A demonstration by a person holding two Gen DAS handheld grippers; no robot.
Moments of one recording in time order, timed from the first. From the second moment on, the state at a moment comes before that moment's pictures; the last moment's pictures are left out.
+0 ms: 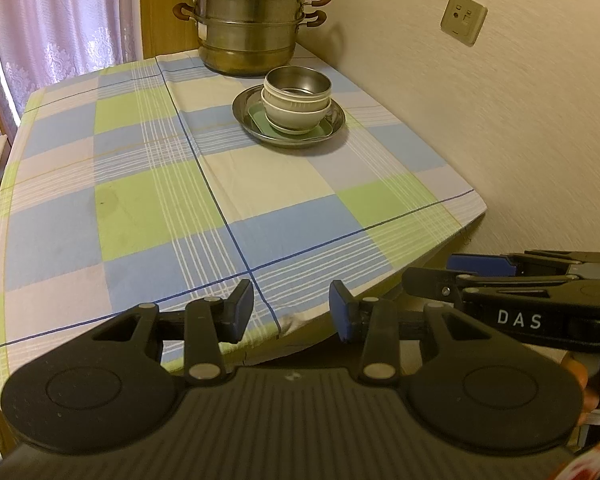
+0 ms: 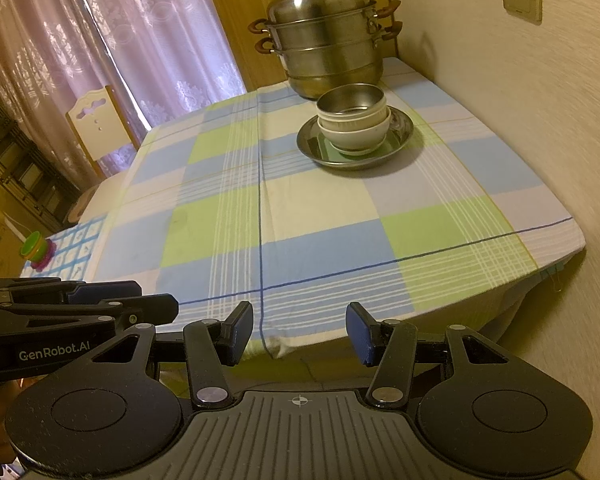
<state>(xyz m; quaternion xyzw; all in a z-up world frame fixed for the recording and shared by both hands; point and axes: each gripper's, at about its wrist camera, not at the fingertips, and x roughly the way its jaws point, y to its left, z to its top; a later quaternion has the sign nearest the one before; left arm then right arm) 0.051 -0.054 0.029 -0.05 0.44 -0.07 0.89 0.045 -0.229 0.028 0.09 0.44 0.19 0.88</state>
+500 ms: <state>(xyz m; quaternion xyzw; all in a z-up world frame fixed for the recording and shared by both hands) 0.053 -0.054 0.028 -0.05 0.44 -0.07 0.89 0.047 -0.229 0.028 0.09 0.44 0.19 0.88</state>
